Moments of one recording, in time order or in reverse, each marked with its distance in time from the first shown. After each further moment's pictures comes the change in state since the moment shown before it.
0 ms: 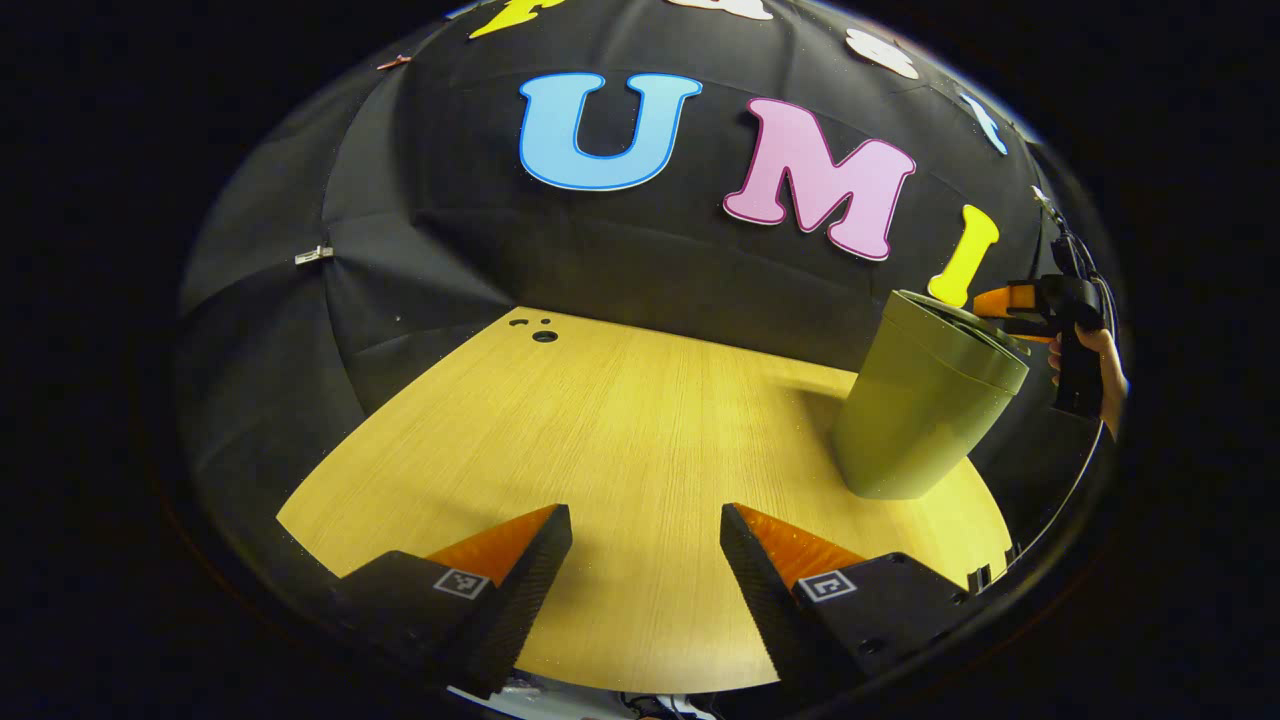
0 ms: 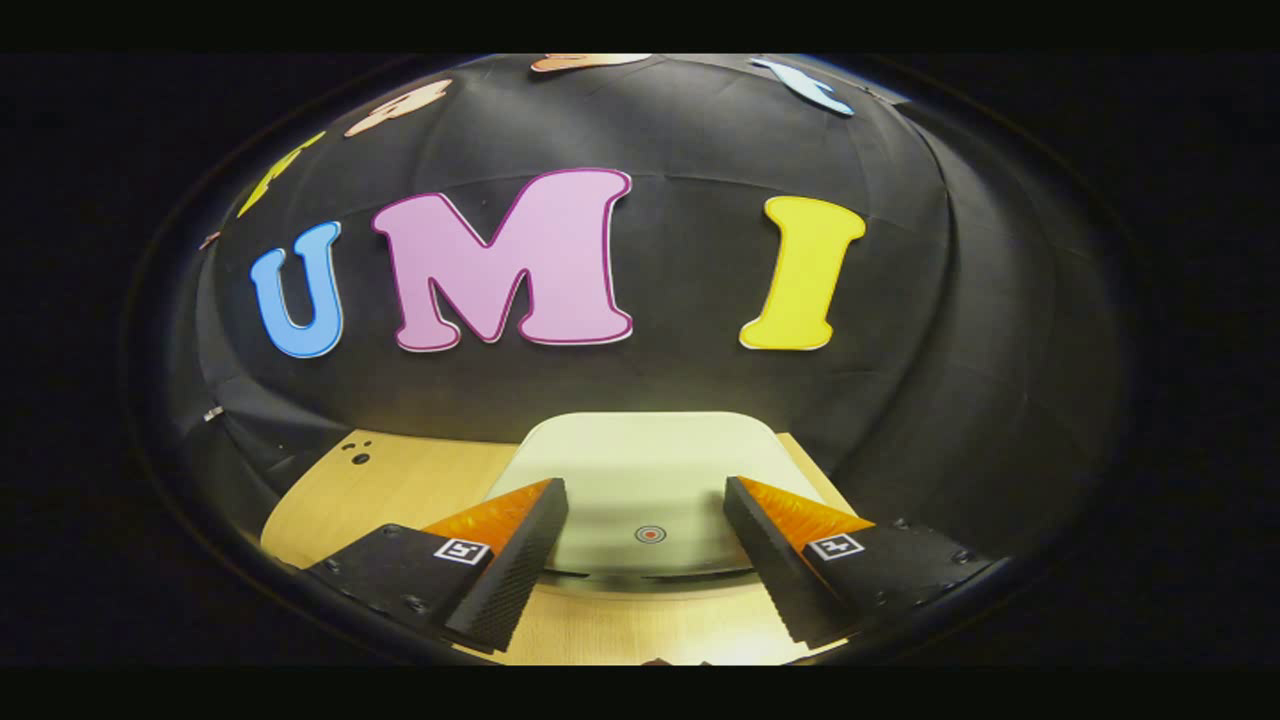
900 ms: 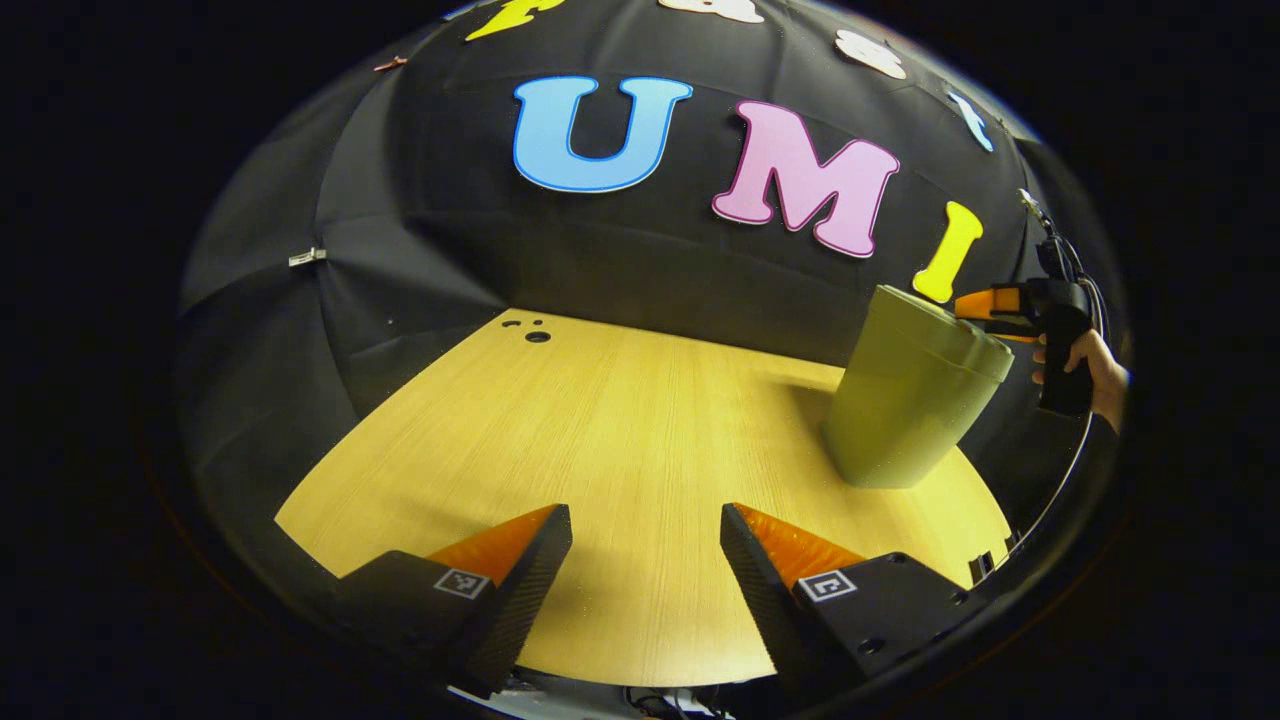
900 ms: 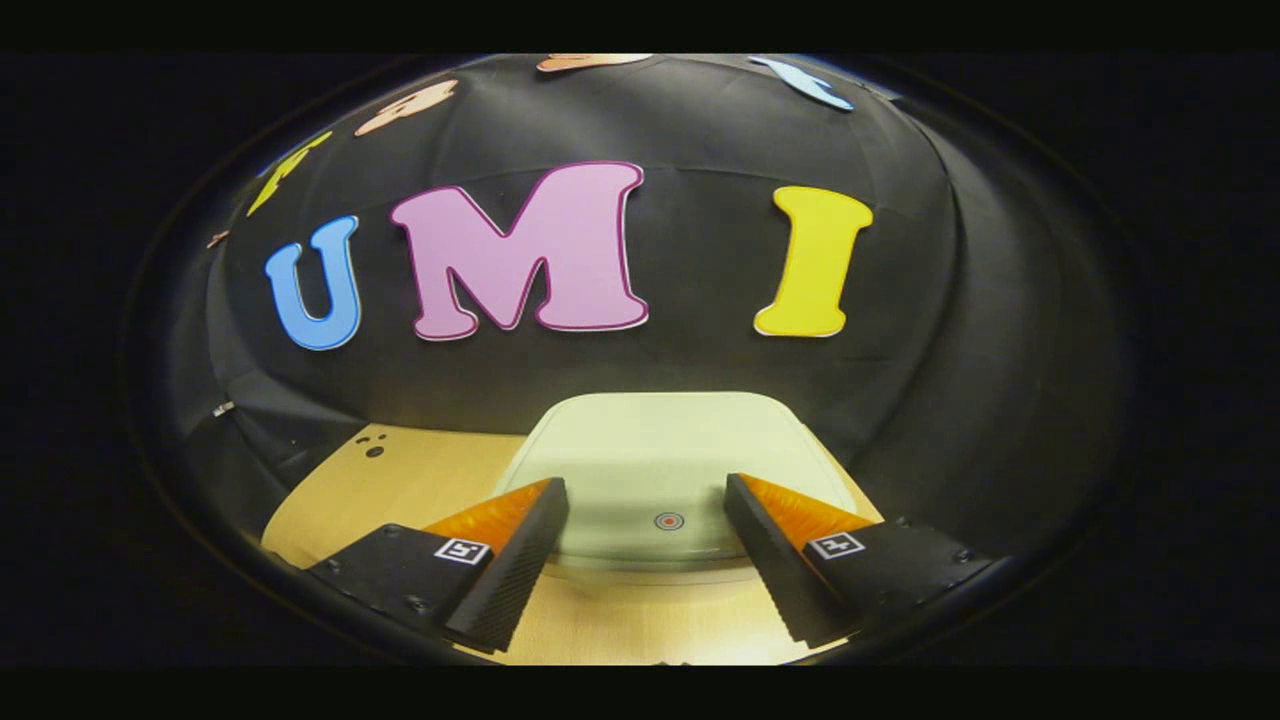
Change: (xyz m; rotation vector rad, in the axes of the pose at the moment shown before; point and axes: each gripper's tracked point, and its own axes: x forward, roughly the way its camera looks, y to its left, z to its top) left arm -0.011 -0.003 -0.001 0.030 -0.027 -0.033; right arm -0.002 0.007 -0.013 -0.001 -0.013 0.050
